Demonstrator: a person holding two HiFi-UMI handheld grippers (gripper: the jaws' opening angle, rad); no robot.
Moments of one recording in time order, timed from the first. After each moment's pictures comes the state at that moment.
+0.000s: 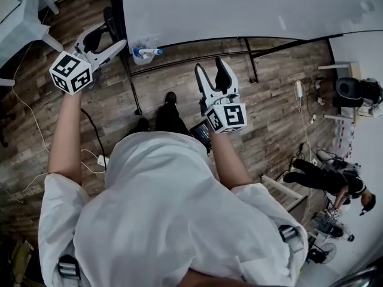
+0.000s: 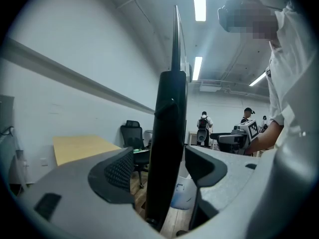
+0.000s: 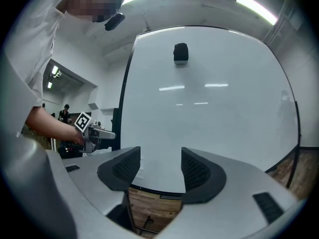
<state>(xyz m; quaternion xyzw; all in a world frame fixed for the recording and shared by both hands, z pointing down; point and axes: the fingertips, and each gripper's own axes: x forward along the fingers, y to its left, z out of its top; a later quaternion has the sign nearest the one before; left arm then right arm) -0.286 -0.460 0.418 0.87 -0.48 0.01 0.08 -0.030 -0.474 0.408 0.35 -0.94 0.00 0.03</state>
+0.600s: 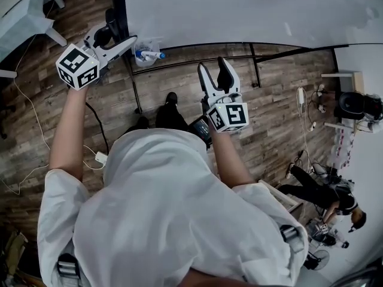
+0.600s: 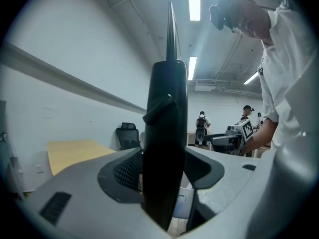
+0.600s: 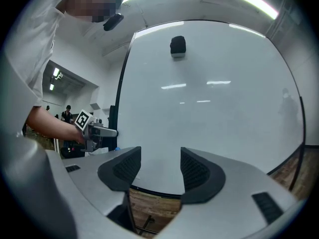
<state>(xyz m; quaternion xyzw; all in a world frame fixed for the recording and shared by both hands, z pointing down) -0.270 -0.478 0.414 0.88 -0.46 0.02 0.06 -0.040 -0.497 0.418 0.33 -0.94 0.01 0.04</state>
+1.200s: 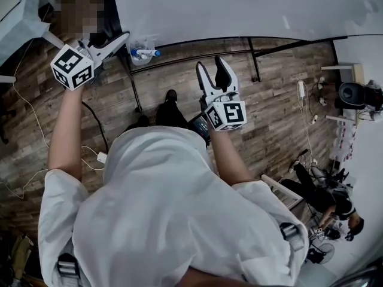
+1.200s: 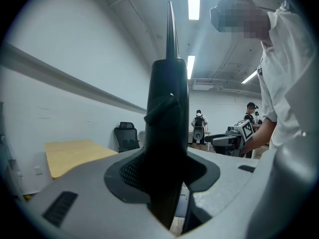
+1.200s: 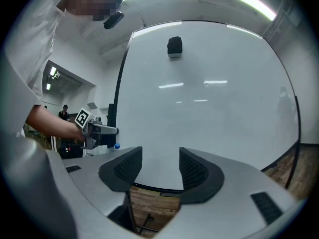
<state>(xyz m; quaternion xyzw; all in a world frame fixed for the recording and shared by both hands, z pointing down) -0.269 -0.476 0.414 0.89 -0.45 0.02 0.05 -0.029 -0.490 0.428 0.35 -0.94 0.02 0.04</state>
